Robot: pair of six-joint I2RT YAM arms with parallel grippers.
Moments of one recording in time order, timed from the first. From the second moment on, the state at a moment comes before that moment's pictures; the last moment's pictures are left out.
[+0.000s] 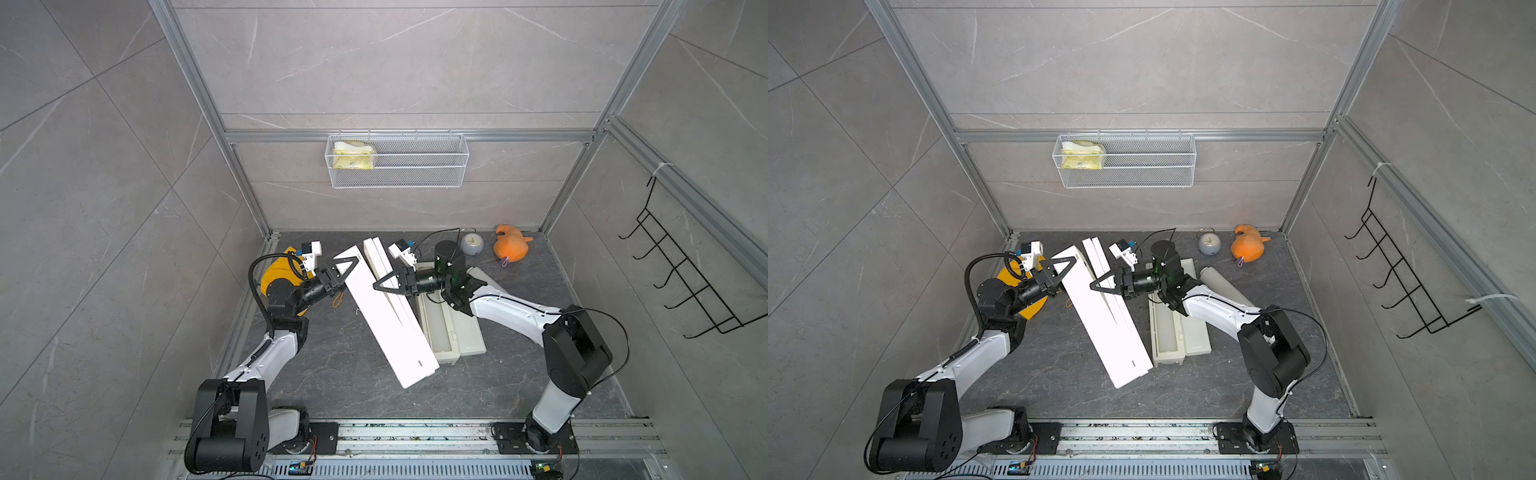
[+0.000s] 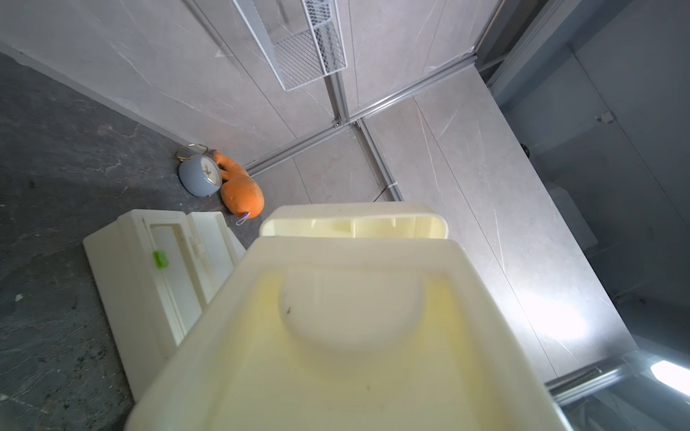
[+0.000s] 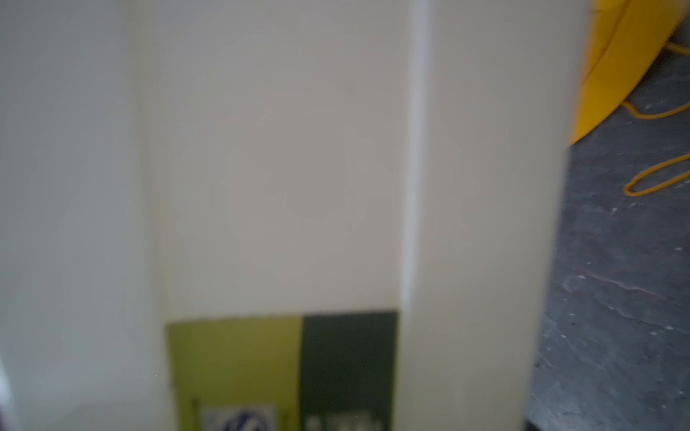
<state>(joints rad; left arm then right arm) -0.04 1.25 0.58 0.95 0.95 -1.35 0.62 1.76 1.22 0.44 -1.06 1.01</state>
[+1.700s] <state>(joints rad) 0.22 1.09 0.68 0.16 1.12 -0.96 0.79 2.28 1.89 -0.77 0.15 0.56</state>
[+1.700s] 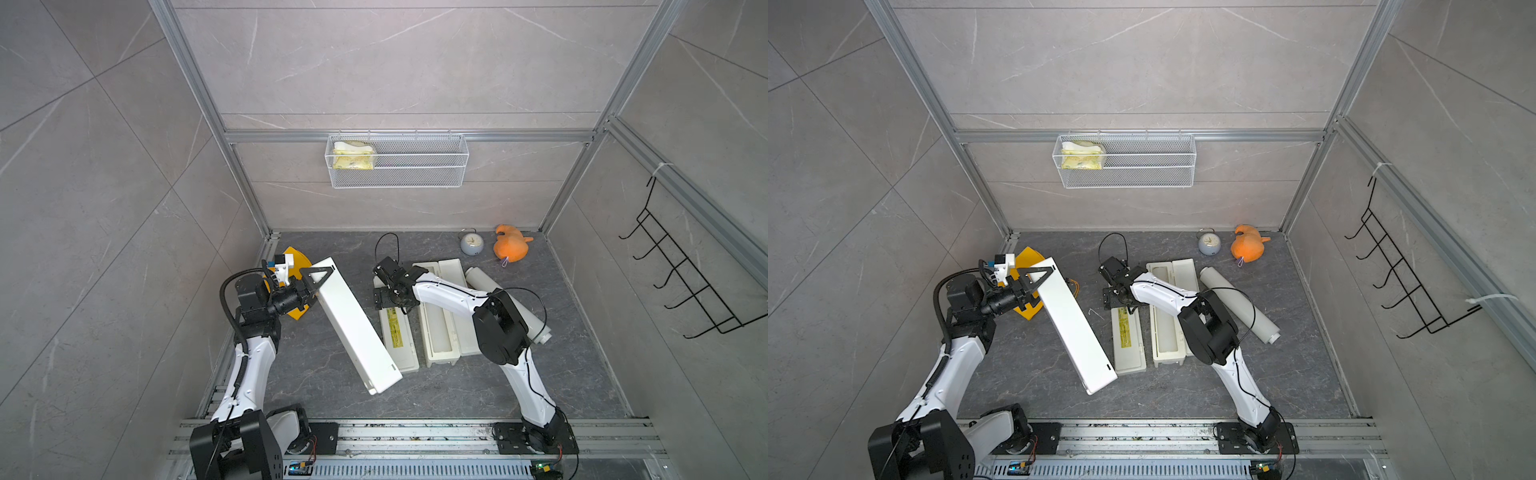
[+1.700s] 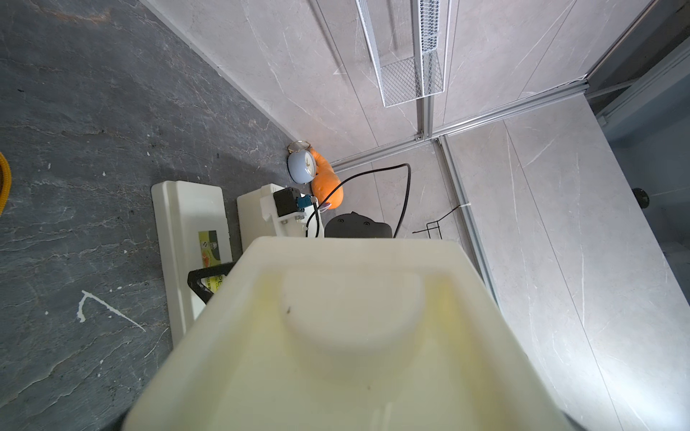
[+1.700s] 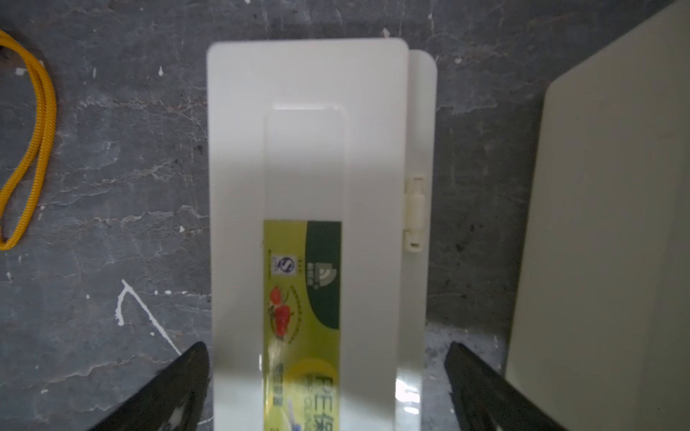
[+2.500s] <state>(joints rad) 0.21 1.16 0.68 0.20 1.11 -0.96 0.66 1.73 1.52 -0.47 -0.42 0.46</state>
